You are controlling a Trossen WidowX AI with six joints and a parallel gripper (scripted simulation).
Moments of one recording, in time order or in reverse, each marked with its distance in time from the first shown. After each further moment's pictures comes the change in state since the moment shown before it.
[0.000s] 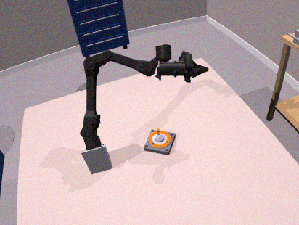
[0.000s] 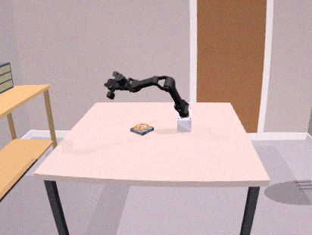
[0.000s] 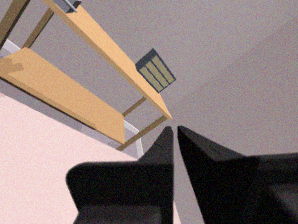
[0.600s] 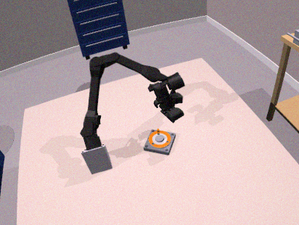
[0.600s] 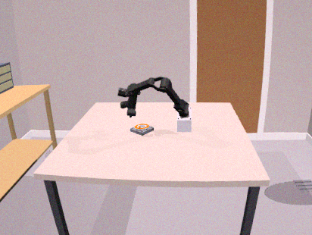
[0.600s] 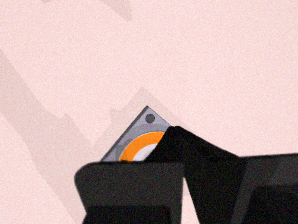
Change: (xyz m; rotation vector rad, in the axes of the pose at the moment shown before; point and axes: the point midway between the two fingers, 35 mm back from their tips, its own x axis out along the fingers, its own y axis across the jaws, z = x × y) arm -0.126 0.136 -0.178 0.254 0.986 0.818
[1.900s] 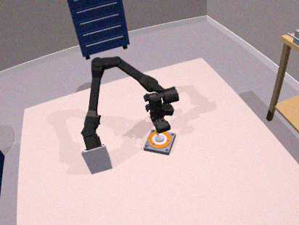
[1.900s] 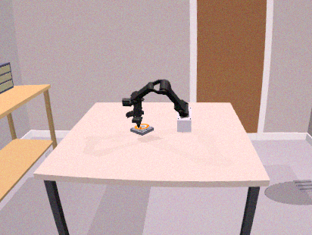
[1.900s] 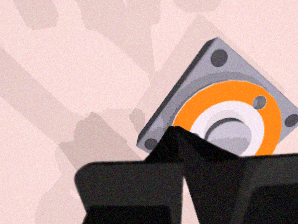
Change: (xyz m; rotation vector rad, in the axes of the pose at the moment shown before) arm 0.040 0.056 -0.059 0.147 0.178 0.215
